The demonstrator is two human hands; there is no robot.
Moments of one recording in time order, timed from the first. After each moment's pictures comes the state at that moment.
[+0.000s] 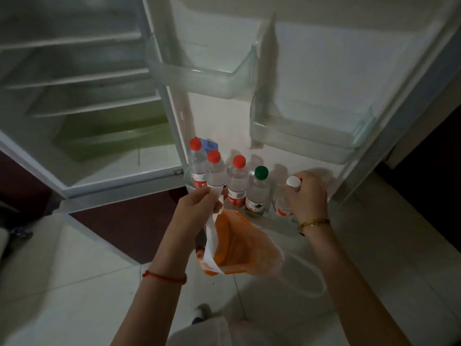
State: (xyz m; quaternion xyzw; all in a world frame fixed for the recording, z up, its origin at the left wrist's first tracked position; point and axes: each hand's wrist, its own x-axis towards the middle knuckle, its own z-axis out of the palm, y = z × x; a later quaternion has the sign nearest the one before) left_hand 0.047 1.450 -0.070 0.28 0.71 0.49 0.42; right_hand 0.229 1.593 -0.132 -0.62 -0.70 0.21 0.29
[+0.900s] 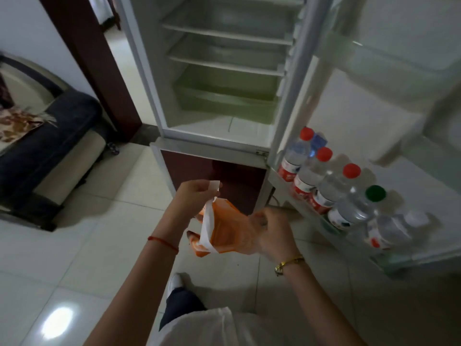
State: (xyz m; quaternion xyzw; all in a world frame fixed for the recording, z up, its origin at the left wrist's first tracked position) left_hand -0.097 1.336 -0.136 0.18 0.83 0.42 0.31; right_hand 0.066 1.454 -0.193 -0.37 -0.83 0.40 0.10
